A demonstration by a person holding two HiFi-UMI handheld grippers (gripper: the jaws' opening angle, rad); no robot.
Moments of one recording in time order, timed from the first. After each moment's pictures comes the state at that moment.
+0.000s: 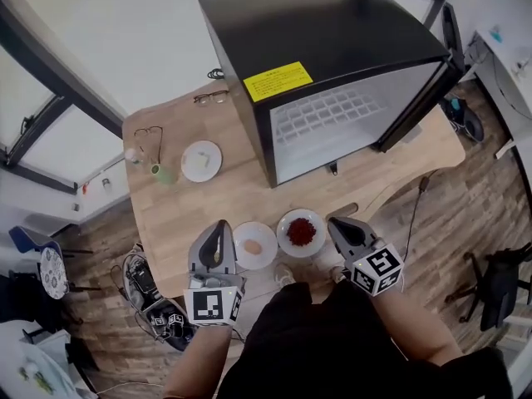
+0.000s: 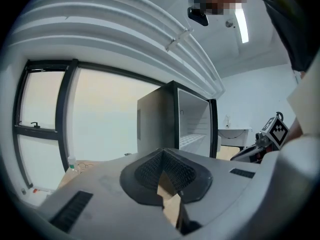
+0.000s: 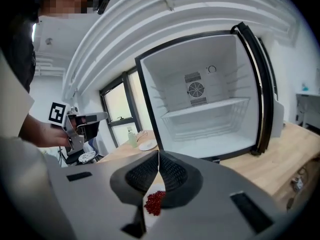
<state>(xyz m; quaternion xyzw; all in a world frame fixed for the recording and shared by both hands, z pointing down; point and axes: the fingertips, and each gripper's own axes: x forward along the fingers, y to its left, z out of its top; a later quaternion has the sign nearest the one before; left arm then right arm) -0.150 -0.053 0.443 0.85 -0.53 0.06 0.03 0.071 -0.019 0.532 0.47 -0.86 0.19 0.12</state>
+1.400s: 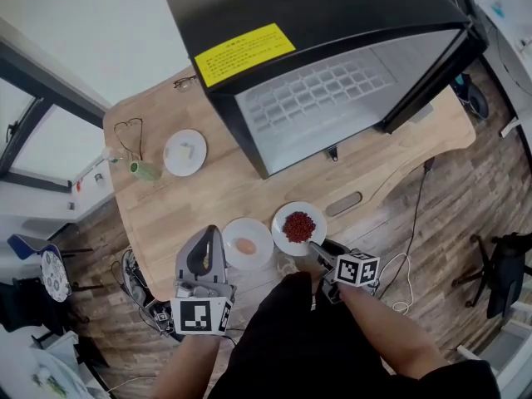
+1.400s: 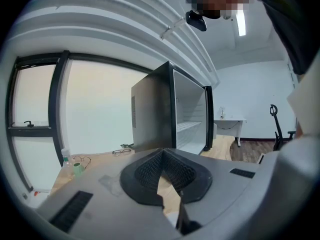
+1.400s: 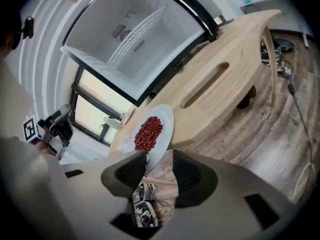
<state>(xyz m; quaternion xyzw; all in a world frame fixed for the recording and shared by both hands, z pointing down) -0.141 -0.058 0.488 0.86 -0.50 0.11 0.04 0.059 0.045 0.746 0.46 -0.70 0.54 0.06</state>
